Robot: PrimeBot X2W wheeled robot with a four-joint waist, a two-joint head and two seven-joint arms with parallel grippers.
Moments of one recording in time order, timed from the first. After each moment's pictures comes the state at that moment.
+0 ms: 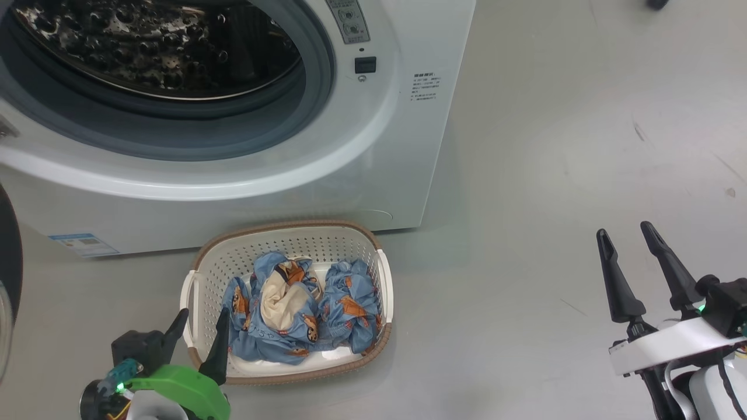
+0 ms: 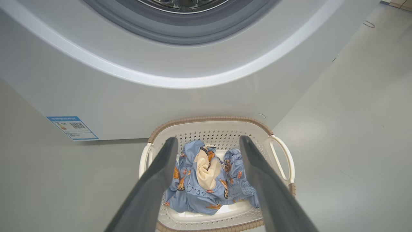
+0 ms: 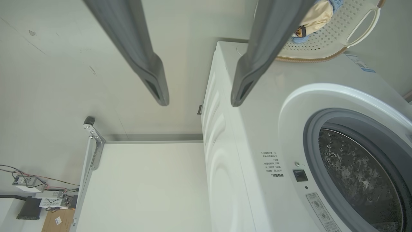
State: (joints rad) left arm -0.17 0.18 -0.38 0.53 -0.57 -0.12 -0.25; right arm 0.01 -0.24 0.12 0.06 0.36 0.12 -0.26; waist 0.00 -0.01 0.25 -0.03
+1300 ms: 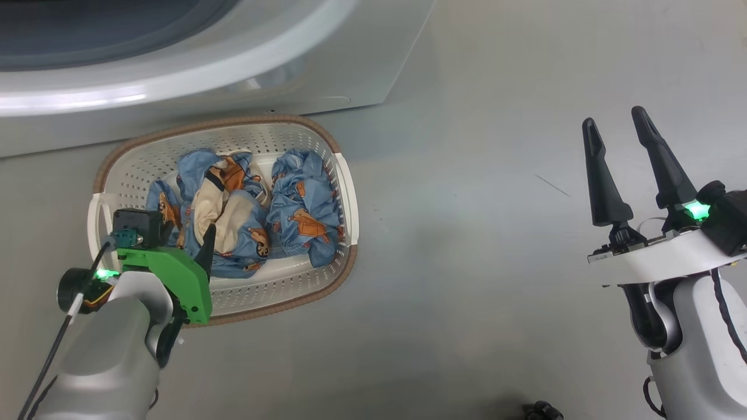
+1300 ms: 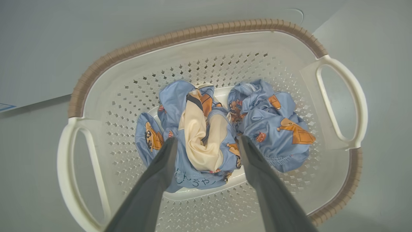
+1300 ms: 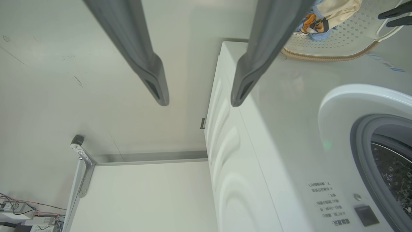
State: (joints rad) left arm -0.61 0.18 -0.51 0.90 -0.55 -0.12 -0.07; right arm -0.24 -0.19 0.15 0.02 0.35 0.12 -0.26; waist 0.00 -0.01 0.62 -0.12
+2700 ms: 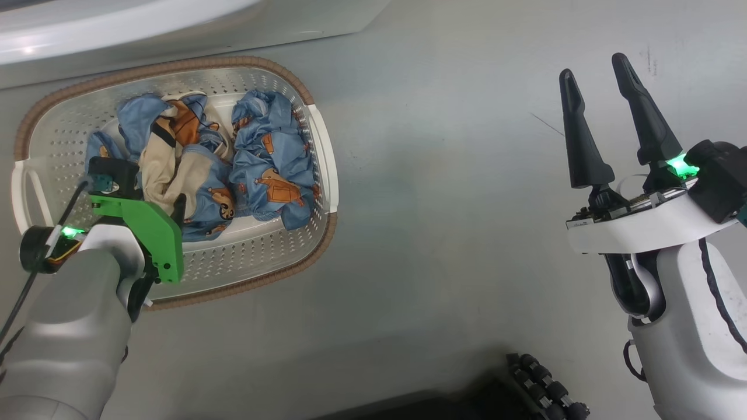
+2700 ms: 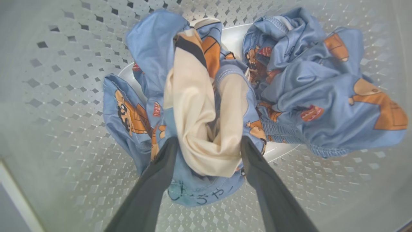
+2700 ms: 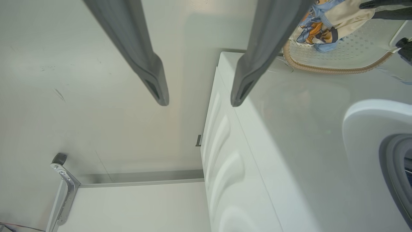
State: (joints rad) left arm -0.82 0.21 -0.63 1.08 -0.62 -0.12 0.03; right arm -0.36 -0.15 0.20 0.00 0.34 0.12 -0.26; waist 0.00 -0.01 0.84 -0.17
